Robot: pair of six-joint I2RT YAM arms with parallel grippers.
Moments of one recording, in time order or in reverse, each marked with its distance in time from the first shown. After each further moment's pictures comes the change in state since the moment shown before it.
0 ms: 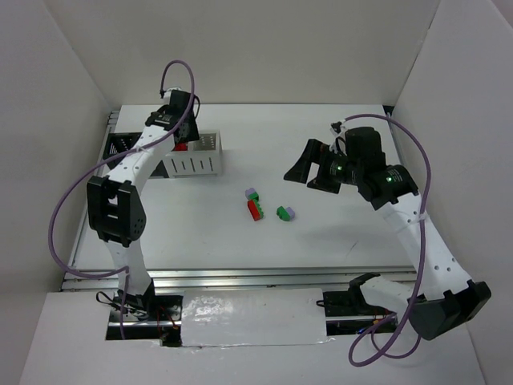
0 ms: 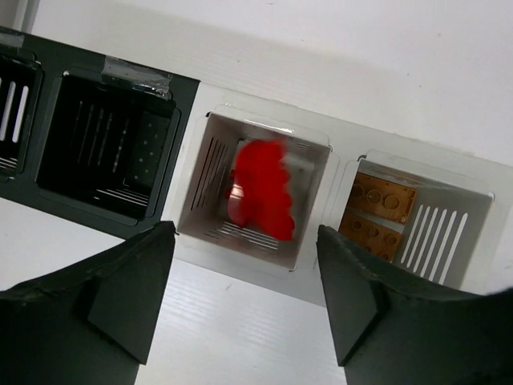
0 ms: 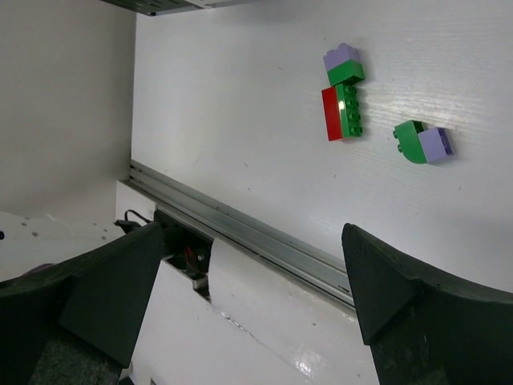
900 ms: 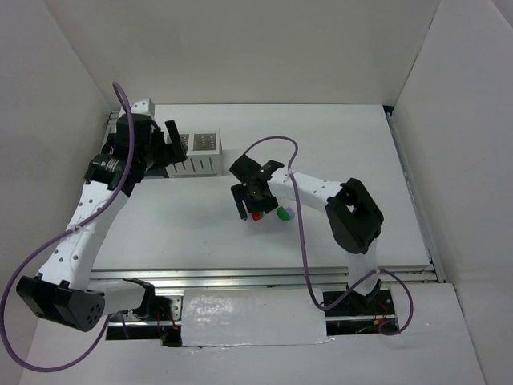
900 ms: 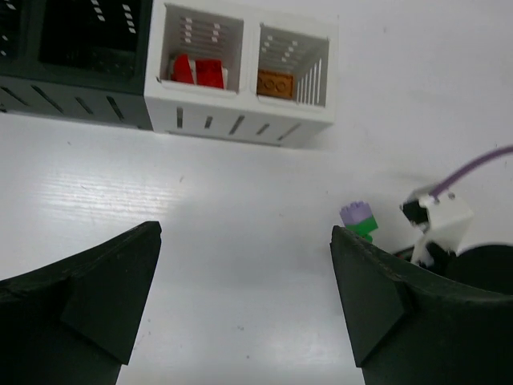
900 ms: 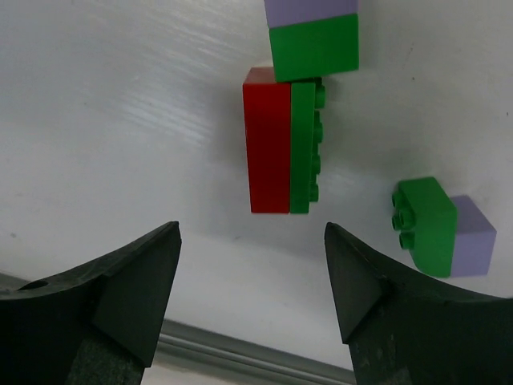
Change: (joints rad) left arm 0.001 -0.661 -0.342 -0.069 0.311 -0.069; right arm 0.454 0.802 0.181 0.024 0.469 -0.173
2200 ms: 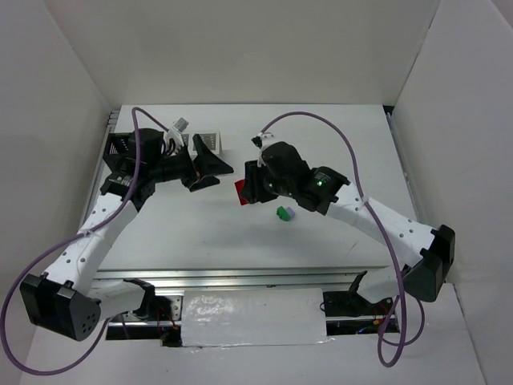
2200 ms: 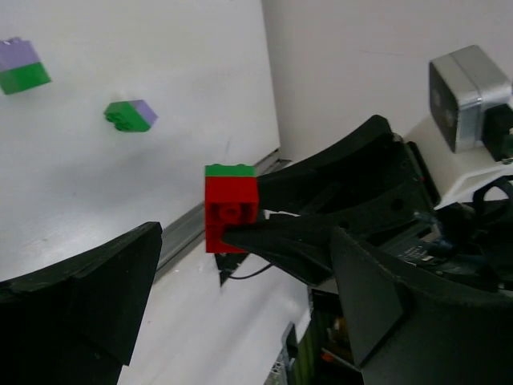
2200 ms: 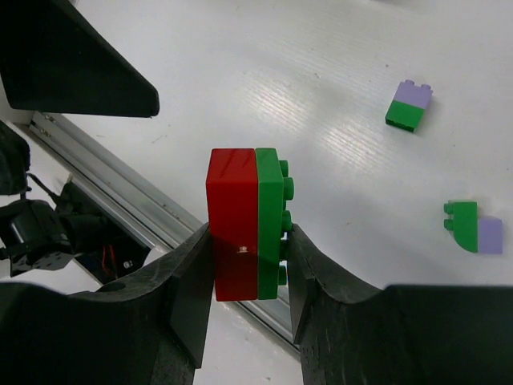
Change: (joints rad) left arm -0.037 -0.067 -0.275 0.324 0.877 -0.451; right arm 0.075 -0.535 -0.108 0.179 -0.054 0.047
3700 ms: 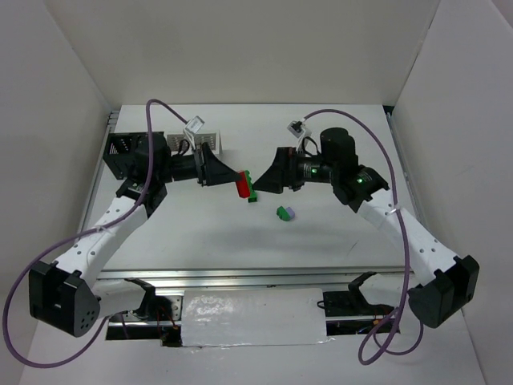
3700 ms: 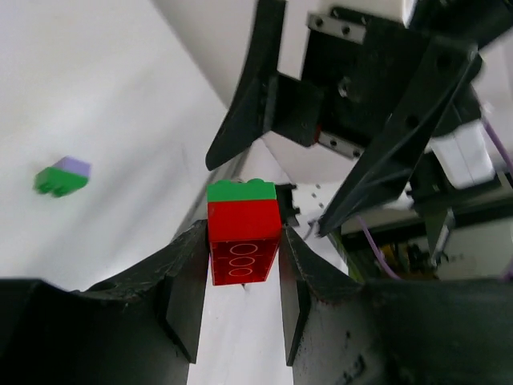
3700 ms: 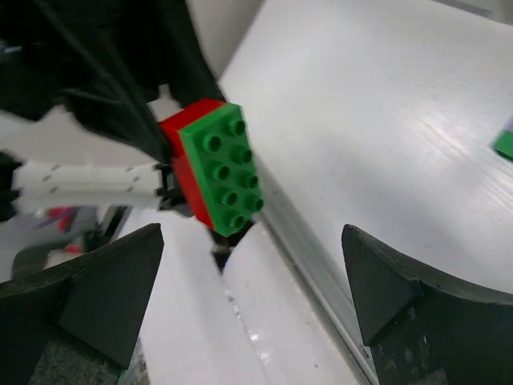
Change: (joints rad) left arm -0.064 0.043 -0.111 0.436 0.196 0.054; right arm -0.351 -0.166 -0.183 0.219 -0.674 0.048
